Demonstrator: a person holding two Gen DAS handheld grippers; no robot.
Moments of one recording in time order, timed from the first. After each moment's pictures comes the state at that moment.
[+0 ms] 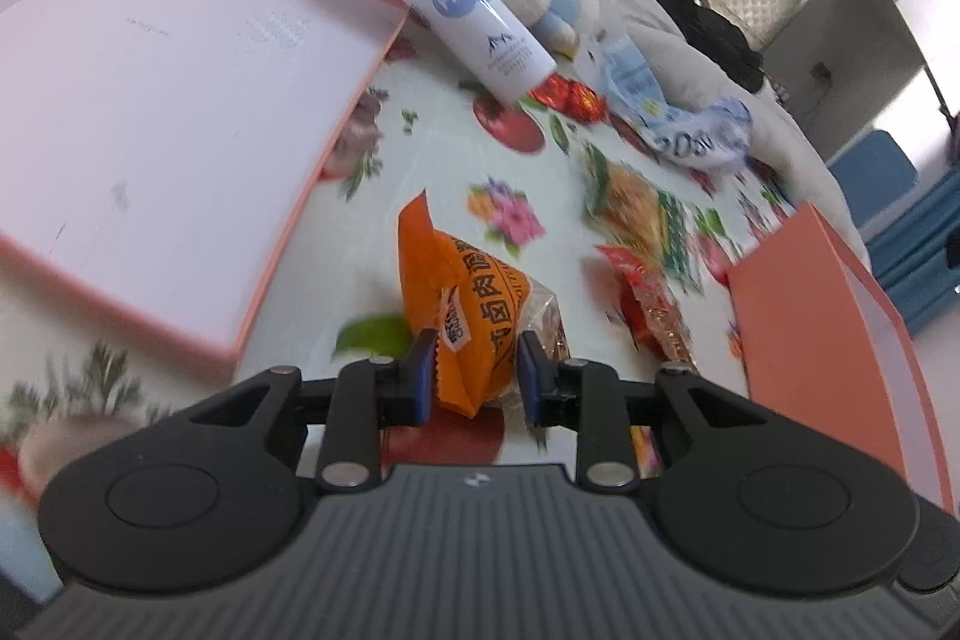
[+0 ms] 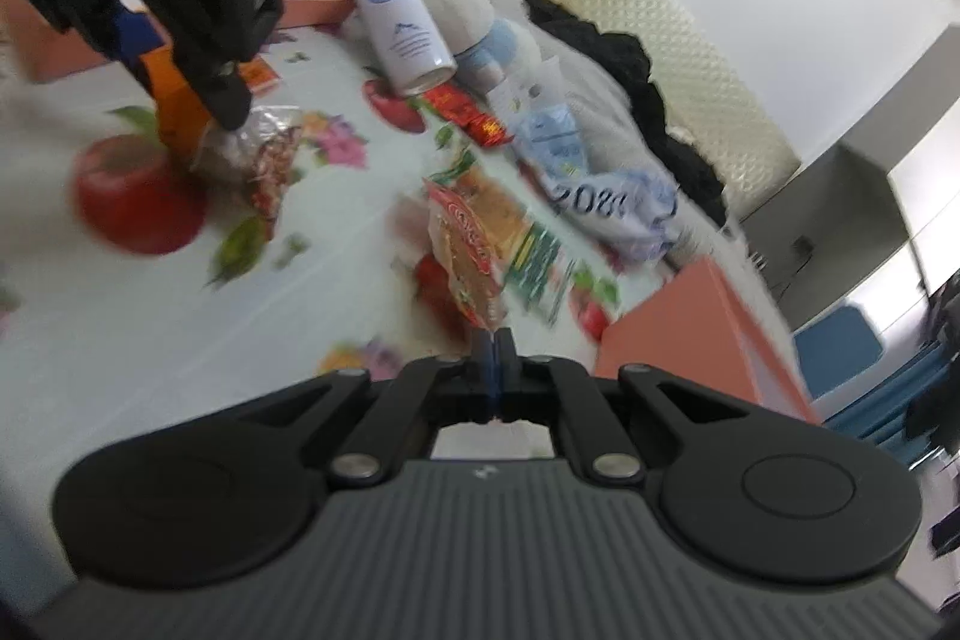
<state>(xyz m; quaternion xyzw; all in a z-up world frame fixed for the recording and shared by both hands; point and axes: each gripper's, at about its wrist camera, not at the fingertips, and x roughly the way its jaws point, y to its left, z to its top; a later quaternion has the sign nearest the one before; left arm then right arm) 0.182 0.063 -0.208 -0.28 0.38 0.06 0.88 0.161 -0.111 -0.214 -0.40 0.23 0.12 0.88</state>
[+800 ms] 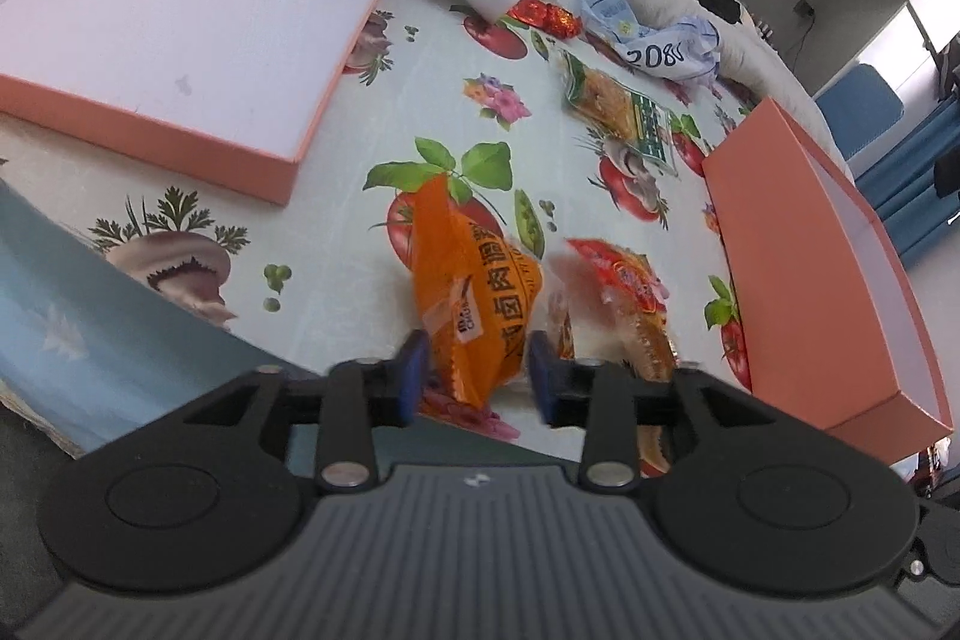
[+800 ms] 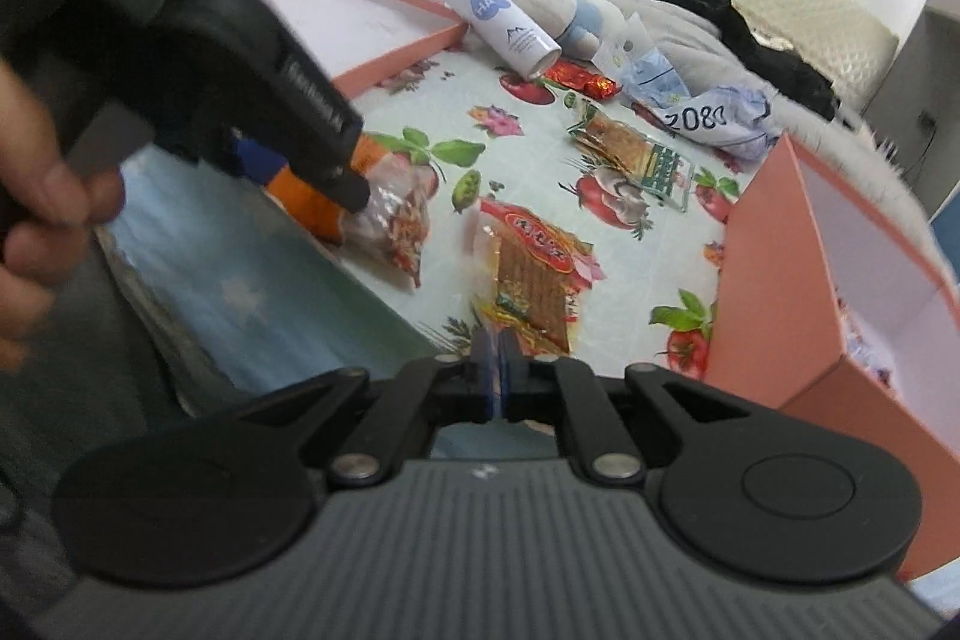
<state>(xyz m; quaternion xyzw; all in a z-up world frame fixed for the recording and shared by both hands) 0.111 0.045 -0.203 -0.25 0.42 0.03 0.87 0.073 -0.152 -0.174 -0.22 0.32 0.24 0.89</state>
